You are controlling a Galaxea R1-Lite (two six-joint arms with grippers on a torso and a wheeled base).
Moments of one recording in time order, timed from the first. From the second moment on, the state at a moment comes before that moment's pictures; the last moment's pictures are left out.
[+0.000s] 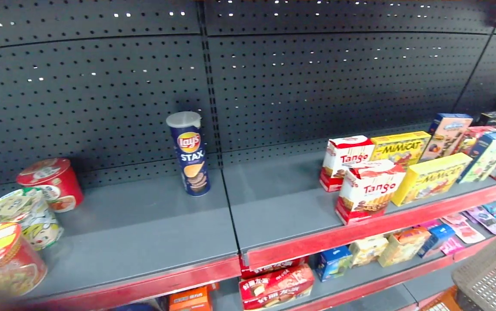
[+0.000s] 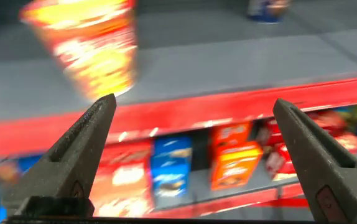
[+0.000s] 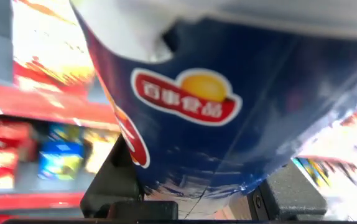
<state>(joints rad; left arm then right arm) 0.01 0.00 0.00 0.00 0.07 -0.03 -0.05 0.57 -0.32 -0.35 0.03 -0.52</state>
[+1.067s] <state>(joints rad) 0.01 0.00 0.00 0.00 0.07 -0.03 -0.04 0.55 -0.32 -0.36 0.03 -0.56</state>
